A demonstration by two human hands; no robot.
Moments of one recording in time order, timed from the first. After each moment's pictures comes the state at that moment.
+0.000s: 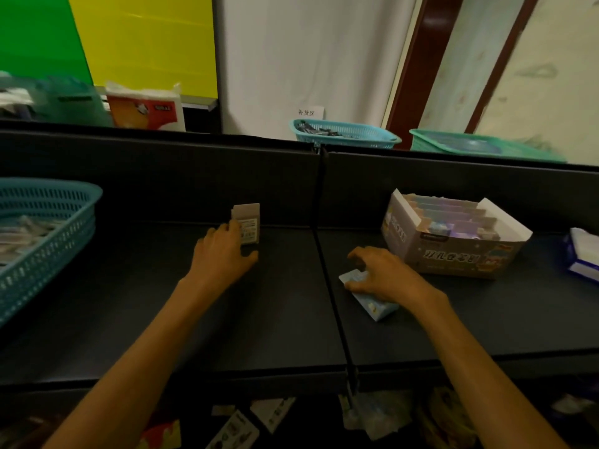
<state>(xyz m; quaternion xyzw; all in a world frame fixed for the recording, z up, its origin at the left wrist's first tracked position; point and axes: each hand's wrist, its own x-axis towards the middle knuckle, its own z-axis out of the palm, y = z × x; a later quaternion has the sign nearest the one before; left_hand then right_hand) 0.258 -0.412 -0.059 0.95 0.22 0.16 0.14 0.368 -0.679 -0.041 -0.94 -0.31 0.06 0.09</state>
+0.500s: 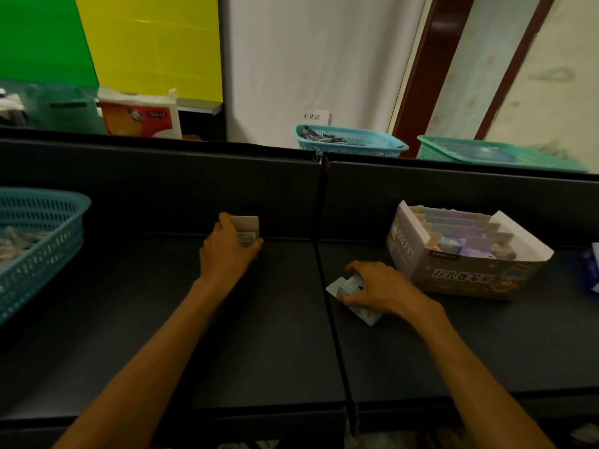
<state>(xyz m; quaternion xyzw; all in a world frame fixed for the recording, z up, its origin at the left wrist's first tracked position) 0.307 -0.407 -0.064 0.87 0.27 0.26 0.32 0.398 -0.666 -0.048 -0.94 -0.30 0.11 0.08</state>
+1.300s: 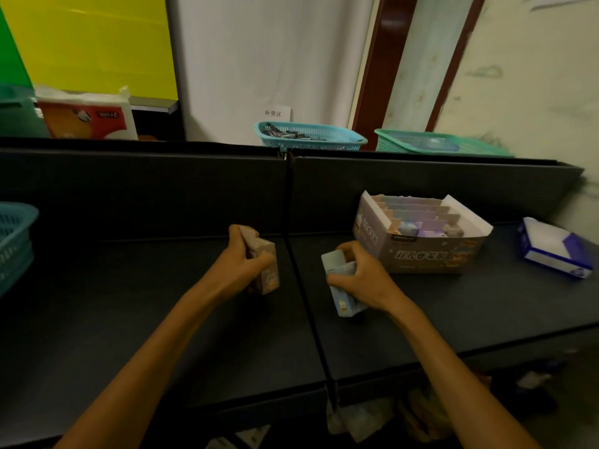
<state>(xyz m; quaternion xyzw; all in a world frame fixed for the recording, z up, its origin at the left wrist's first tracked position) 0.287 -0.454 -0.048 0.80 0.05 0.10 0.59 0.372 -0.693 -0.056 -0.88 -0.24 0.06 0.42</state>
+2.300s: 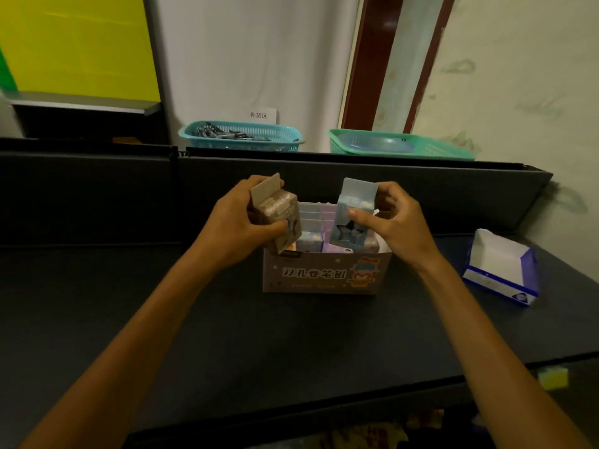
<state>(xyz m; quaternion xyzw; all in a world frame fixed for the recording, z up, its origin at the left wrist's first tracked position) 0.406 -0.658 0.022 0.85 -0.06 0.26 0.44 0.516 -0.894 0.024 -0.77 -0.31 -0.11 0.54</state>
